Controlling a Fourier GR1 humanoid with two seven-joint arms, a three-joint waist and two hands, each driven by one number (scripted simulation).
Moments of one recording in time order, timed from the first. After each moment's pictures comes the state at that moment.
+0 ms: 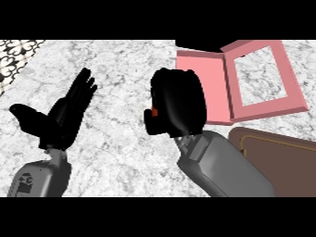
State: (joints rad) left arm -0.22 0.07 -0.03 -1.62 0.10 0.04 0.25; right arm -0.71 0.00 0.51 -1.54 1.11 0.15 0.77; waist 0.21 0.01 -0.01
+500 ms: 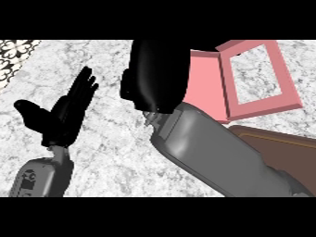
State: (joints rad) left arm -0.24 0.07 -0.03 -1.60 0.09 0.06 0.25; right arm -1.04 -0.01 0.52 -1.39 1.13 0.00 1.11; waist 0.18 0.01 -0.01
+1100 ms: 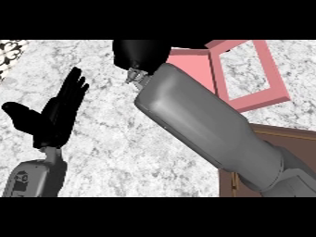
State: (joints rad) left arm -0.22 0.08 0.01 -1.59 0.09 0.07 0.23; right arm -1.28 -0.01 0.50 -1.05 1.07 -0.08 1.17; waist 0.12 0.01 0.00
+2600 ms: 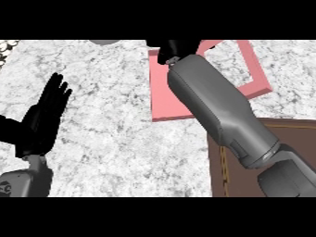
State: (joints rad) left arm -0.15 0.11 0.08 -1.63 0.12 0.08 0.22; right arm -1.30 -0.02 0.41 -0.51 0.93 -0.45 0.92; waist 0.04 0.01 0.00
